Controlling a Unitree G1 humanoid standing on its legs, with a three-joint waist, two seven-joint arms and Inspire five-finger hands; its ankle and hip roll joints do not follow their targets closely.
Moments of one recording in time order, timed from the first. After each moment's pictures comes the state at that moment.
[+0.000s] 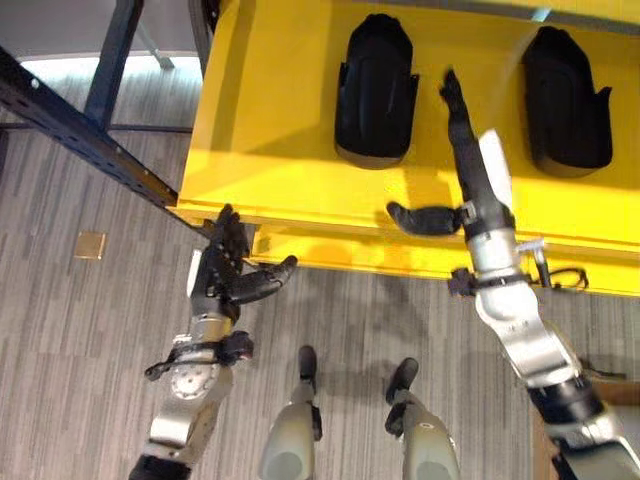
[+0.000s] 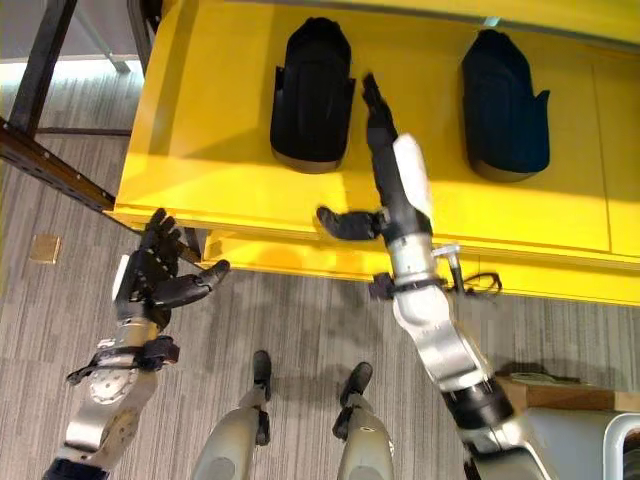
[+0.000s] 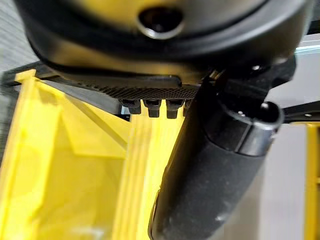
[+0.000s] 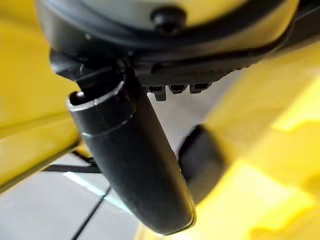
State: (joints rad) left arm 0.06 0.45 -0.06 -0.16 -0.49 -0.15 0.24; right arm -0.27 -0.52 0.18 -0.19 -0.14 -0.04 -0.27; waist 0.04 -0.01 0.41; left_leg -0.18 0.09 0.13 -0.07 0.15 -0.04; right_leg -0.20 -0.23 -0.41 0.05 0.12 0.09
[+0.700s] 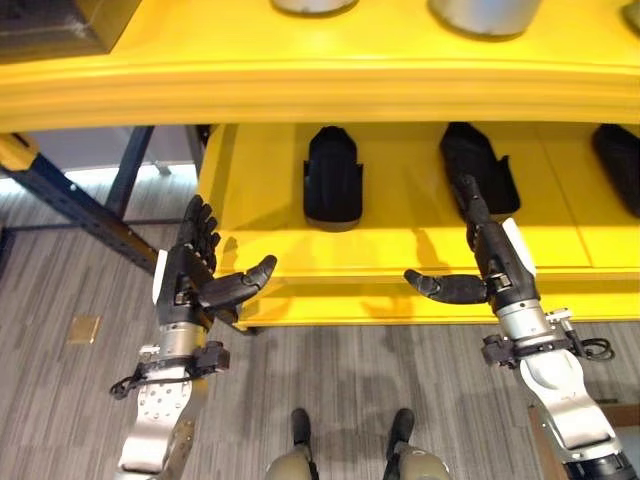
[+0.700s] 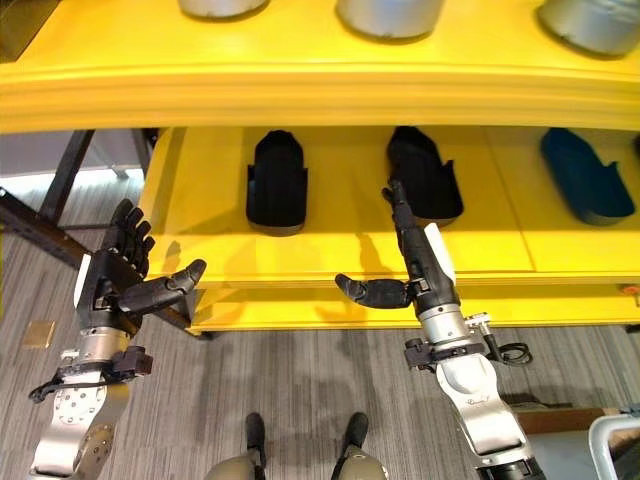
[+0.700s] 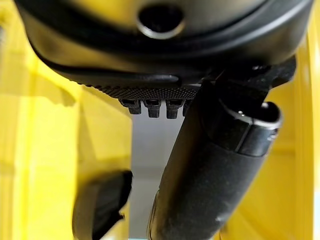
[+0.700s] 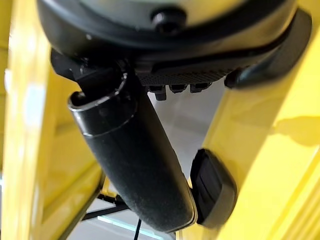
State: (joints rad) left arm 0.07 0.45 0.01 -0.22 -0.41 -0.17 0.22; right arm -0.01 -0.54 0.12 -0.26 0.16 -0.15 -0.09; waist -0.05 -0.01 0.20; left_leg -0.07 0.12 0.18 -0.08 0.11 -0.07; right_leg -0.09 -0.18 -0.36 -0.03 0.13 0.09
